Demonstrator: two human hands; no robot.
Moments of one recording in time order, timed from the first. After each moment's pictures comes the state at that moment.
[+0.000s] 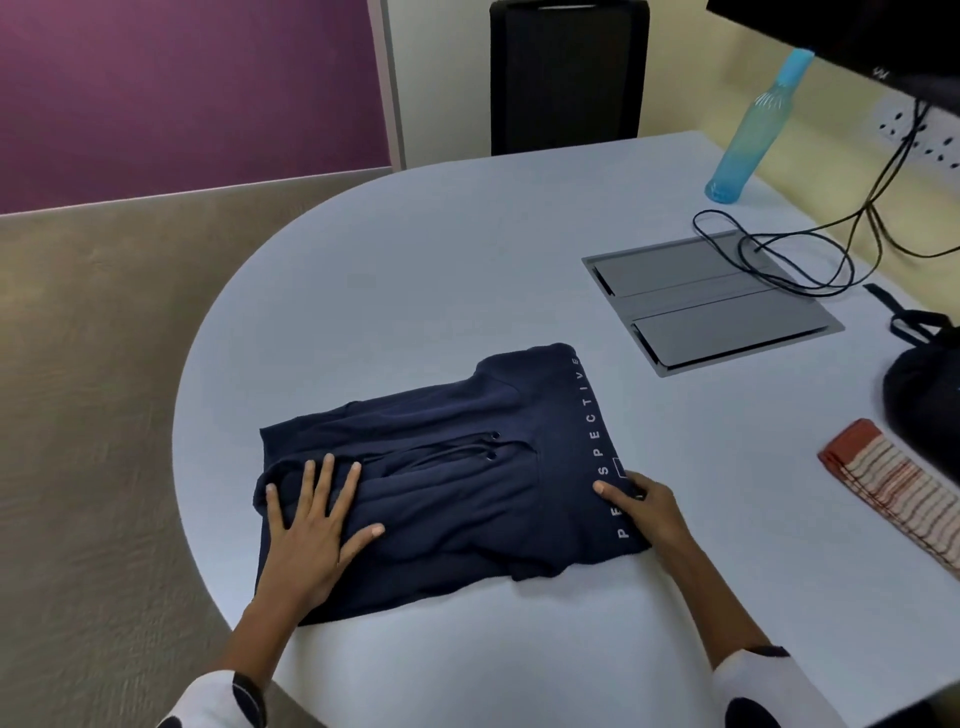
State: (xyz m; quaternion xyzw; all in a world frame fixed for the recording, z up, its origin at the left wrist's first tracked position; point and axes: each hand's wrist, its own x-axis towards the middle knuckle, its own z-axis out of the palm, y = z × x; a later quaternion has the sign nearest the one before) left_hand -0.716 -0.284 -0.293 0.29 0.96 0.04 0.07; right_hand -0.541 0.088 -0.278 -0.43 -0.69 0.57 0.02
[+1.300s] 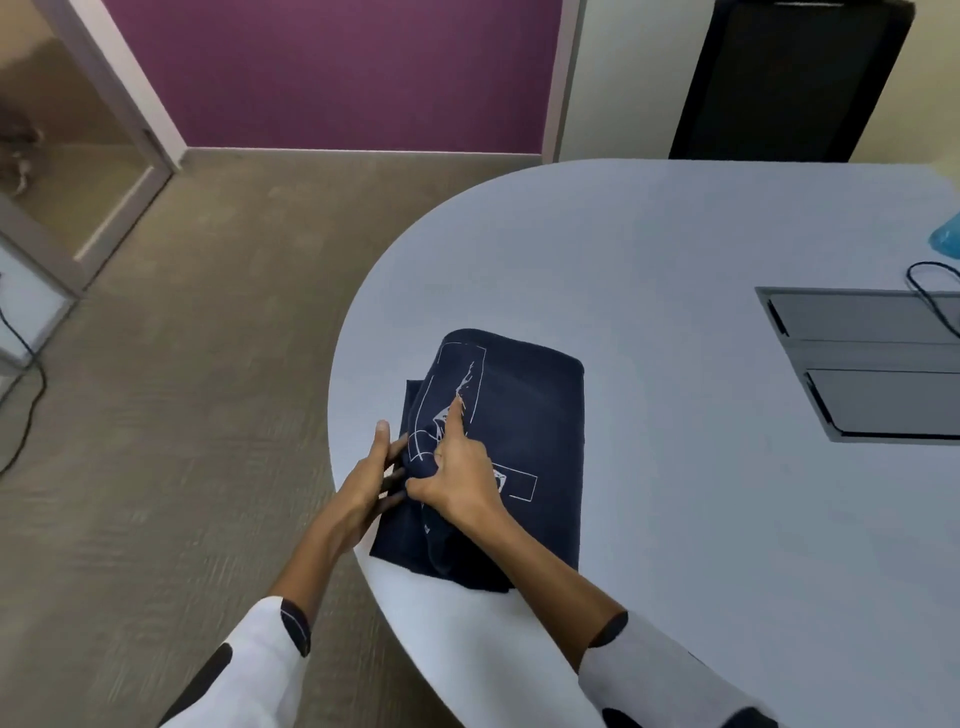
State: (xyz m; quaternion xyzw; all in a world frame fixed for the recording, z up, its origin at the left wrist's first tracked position) left_hand -0.741 -0.342 -0.249 -0.15 0.69 0.64 0.31; right_hand -0.708 -0.209 -0.205 -0.09 -0.85 0.49 -0.14
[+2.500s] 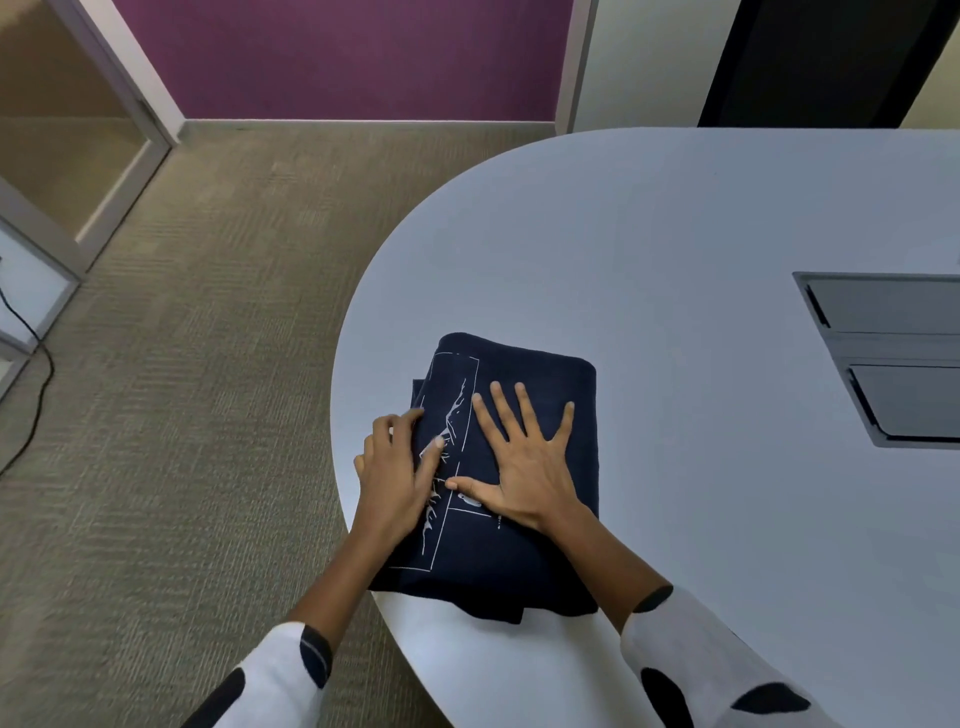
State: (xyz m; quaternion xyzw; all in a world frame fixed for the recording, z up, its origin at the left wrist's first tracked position) left_hand -0.748 -0.318 -0.256 0.05 0.94 0.33 0.01; right_hand -0.733 -0.143 -0.274 0.05 -0.99 0.08 -0.03
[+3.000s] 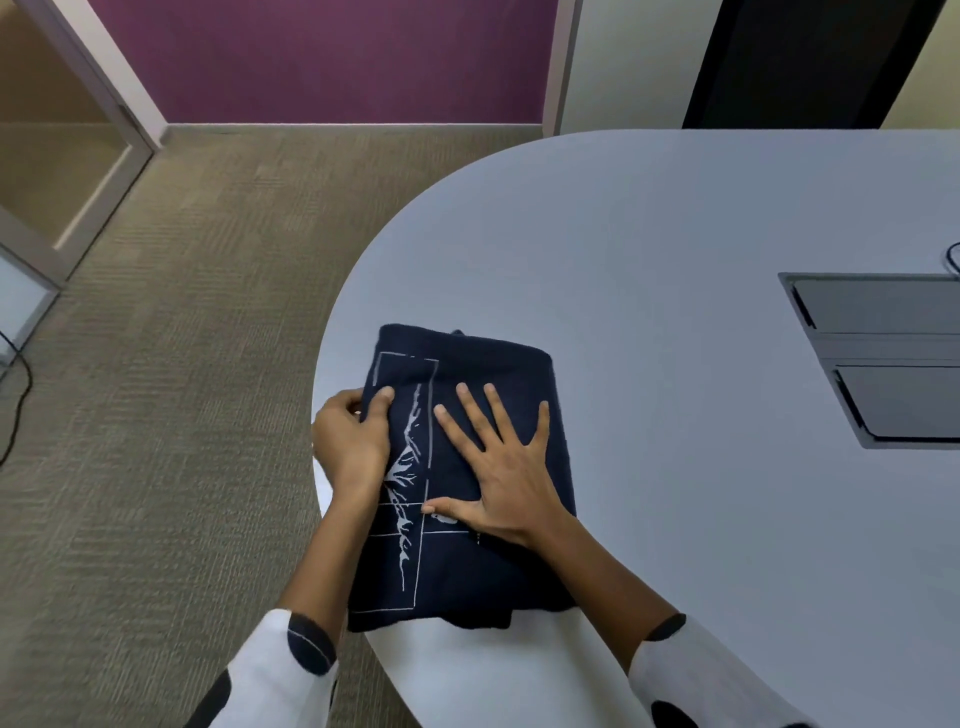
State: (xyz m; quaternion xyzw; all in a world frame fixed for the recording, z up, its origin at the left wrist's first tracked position) left_hand -0.805 -0.303 -0.232 -0.23 0.85 0.48 -0.06; right_hand -0.734 -0.142 -0.264 0.11 -0.99 0.10 0.01
